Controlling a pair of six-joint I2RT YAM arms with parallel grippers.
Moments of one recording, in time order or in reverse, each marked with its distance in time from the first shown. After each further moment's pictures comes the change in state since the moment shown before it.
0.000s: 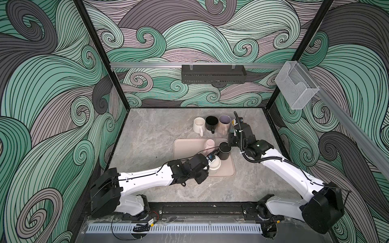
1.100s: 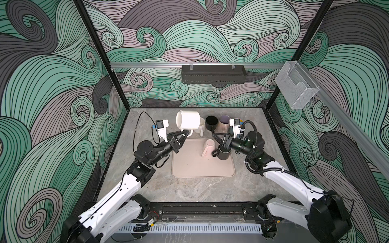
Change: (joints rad) left arm 0.603 -0.394 -0.260 0.933 0.533 -0.705; right arm -0.031 -0.109 -0.311 0.916 -0.887 0.434
